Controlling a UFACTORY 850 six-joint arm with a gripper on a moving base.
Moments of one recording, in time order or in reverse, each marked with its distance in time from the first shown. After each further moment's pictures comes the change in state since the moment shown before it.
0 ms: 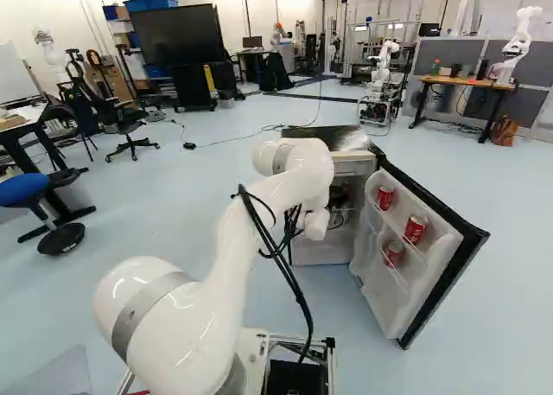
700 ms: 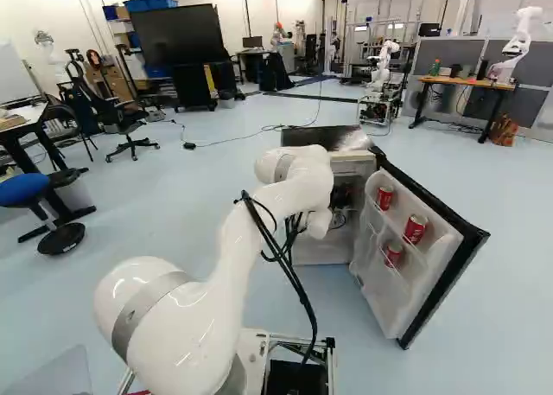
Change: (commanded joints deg) arm 0.0 -5.0 -8.7 3.5 -4.5 0.0
